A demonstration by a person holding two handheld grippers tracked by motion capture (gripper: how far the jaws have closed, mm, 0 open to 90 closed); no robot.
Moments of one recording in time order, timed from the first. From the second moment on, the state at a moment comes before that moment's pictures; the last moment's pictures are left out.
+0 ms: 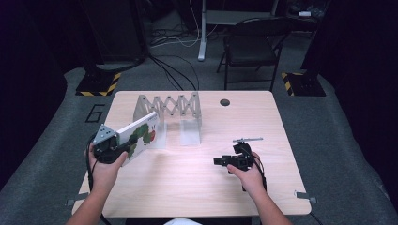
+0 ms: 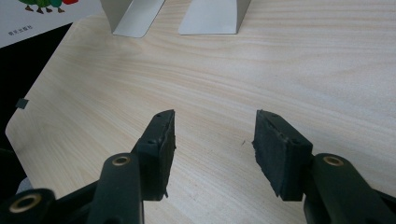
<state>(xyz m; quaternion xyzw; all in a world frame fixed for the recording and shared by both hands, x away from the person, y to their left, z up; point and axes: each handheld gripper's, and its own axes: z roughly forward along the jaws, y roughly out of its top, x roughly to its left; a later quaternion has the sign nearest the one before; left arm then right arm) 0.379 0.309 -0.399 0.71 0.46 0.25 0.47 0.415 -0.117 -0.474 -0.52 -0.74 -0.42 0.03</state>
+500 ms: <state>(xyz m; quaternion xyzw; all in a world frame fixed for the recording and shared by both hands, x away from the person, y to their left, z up) 0.399 0.302 -0.403 0.69 0.49 0.27 0.46 0.415 -0.117 -0.474 -0.52 -0.74 -0.42 0.03</state>
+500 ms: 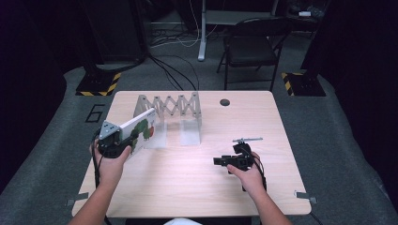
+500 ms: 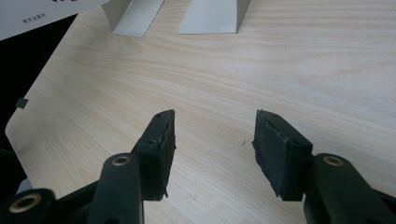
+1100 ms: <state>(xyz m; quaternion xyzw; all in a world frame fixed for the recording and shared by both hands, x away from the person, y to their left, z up) 0.421 0.291 -0.410 0.67 0.51 0.29 0.45 0.415 -0.119 -0.474 -0.52 -0.74 -0.42 0.03</state>
